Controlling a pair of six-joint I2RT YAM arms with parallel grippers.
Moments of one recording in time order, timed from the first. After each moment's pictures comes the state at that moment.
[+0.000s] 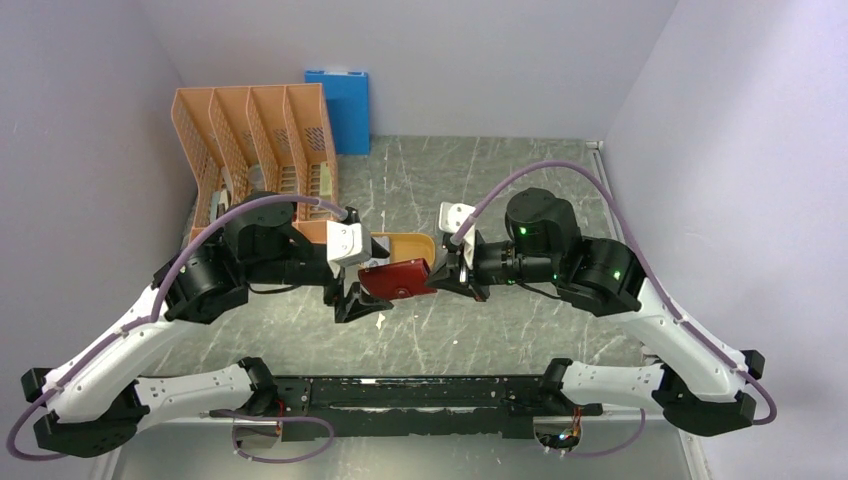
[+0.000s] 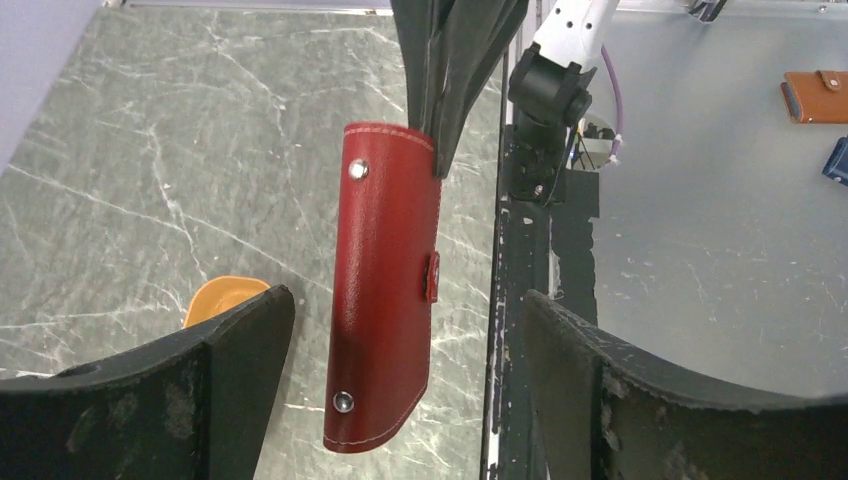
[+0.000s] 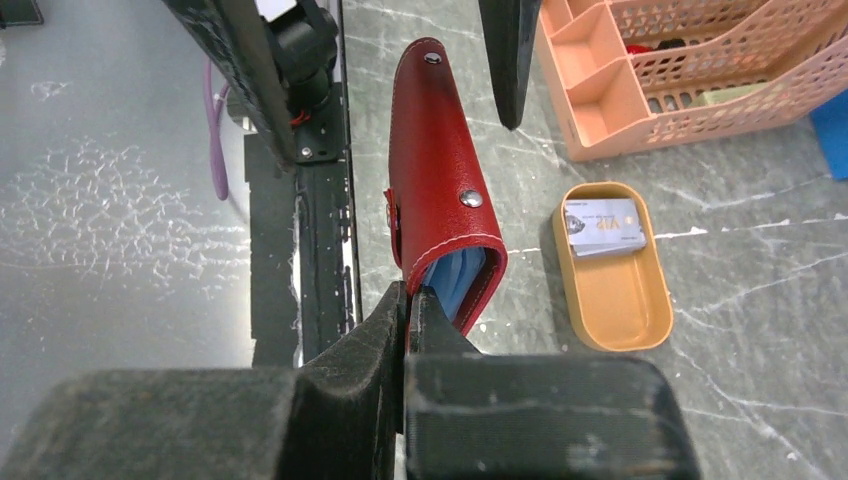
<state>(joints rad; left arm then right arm) -0.95 0.96 1.35 -0.70 0.48 0.20 1.01 1.05 1.46 -0.84 -0.39 -0.24</state>
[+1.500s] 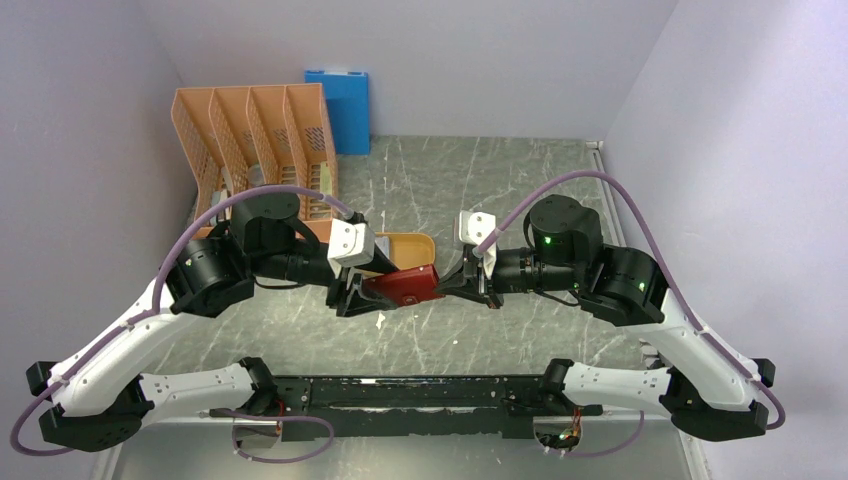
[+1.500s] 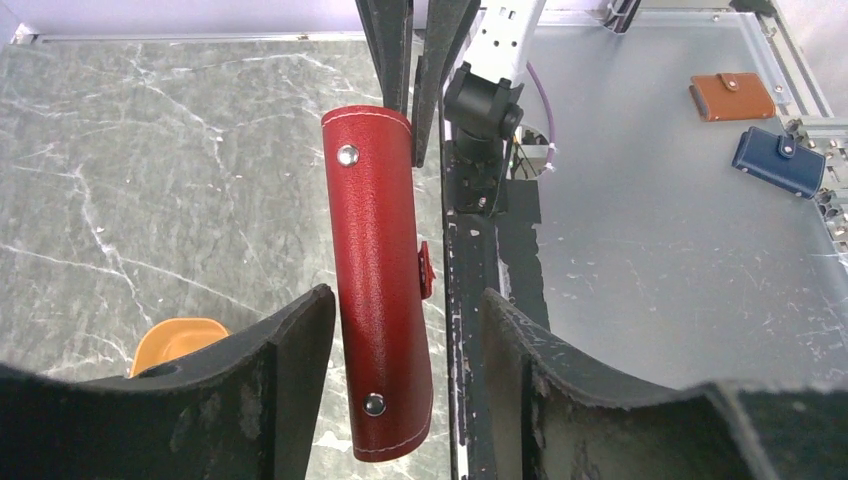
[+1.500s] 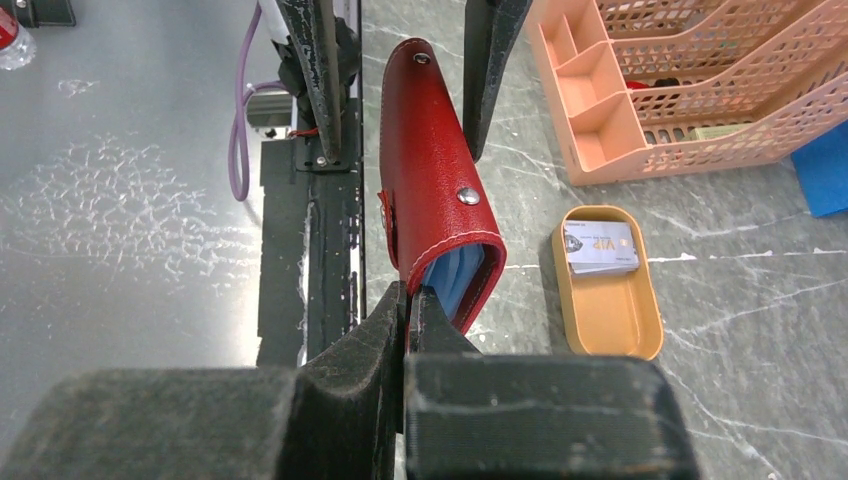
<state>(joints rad) -0.95 1.00 1.39 -0.71 0.62 0.19 1.03 0.99 1.48 -0.86 -0.41 -0.27</state>
